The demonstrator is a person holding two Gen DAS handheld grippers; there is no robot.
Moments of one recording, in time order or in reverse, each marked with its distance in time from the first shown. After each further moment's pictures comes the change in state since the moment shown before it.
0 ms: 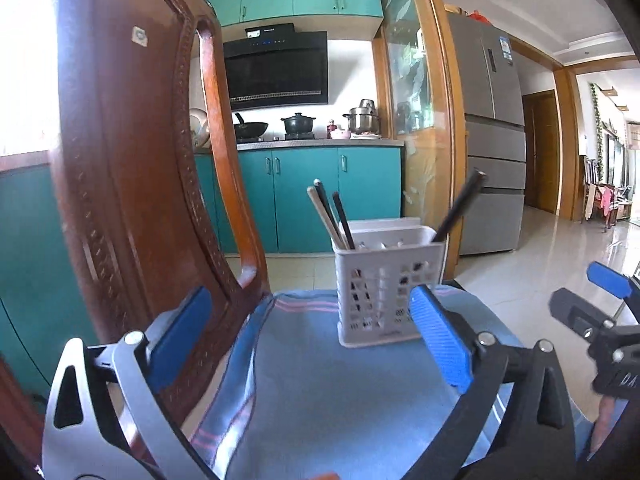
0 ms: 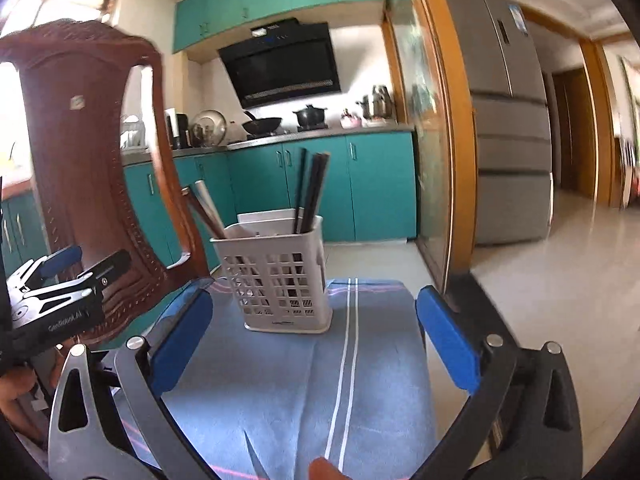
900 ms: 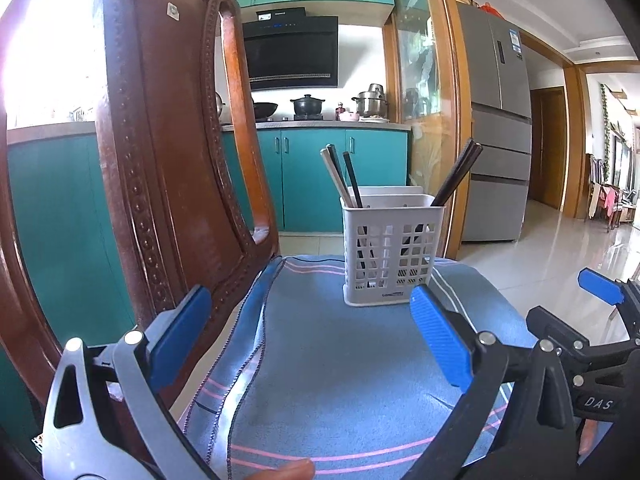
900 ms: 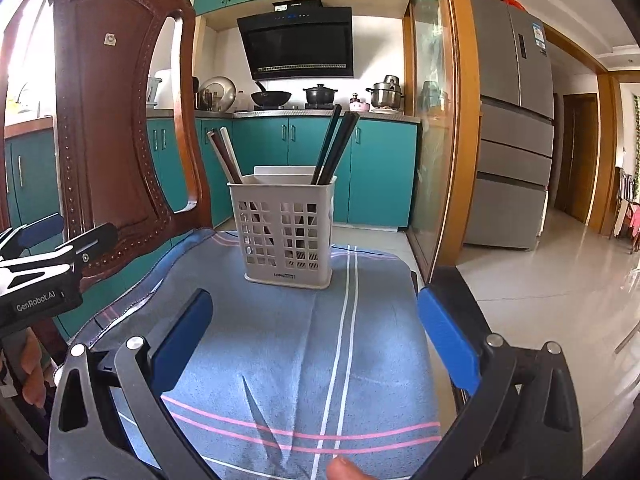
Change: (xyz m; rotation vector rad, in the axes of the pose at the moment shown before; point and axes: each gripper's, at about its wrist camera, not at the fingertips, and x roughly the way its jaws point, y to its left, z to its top) left arm -0.023 0.011 -0.025 -0.023 0.058 0.023; right arm -0.011 0.030 -0.030 -0.101 0.087 -0.037
